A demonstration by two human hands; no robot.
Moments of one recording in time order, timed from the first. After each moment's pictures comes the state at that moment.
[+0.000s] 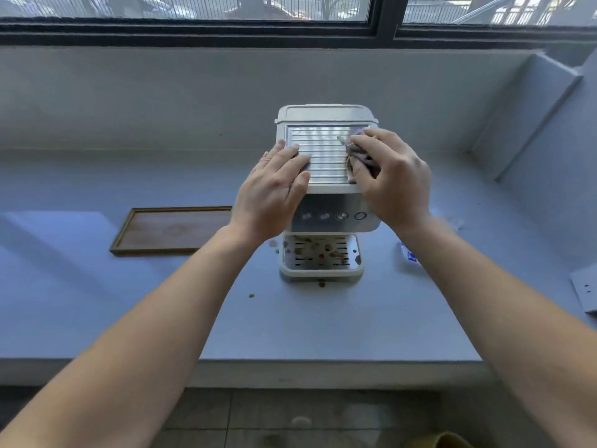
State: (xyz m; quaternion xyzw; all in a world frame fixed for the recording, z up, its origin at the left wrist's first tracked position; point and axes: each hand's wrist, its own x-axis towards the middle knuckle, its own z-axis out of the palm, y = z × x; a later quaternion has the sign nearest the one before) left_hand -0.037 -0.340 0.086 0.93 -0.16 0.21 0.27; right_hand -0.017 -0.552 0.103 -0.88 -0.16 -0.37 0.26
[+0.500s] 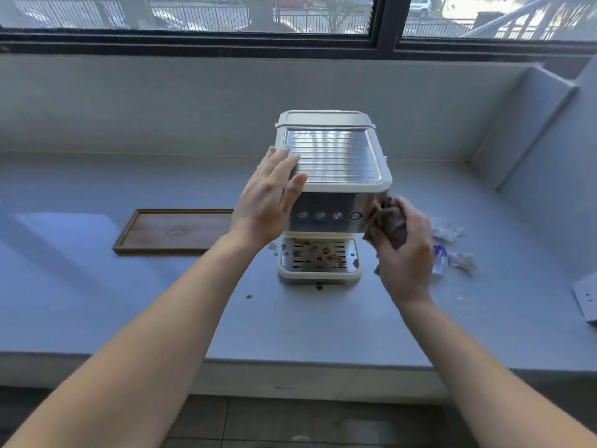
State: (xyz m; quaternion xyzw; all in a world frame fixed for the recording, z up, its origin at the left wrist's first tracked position) left_hand -0.048 -0.344 0.075 0.91 -0.12 0.21 0.33; right_hand -0.085 -0.583 0.018 -0.81 -0.06 -0.32 0.49
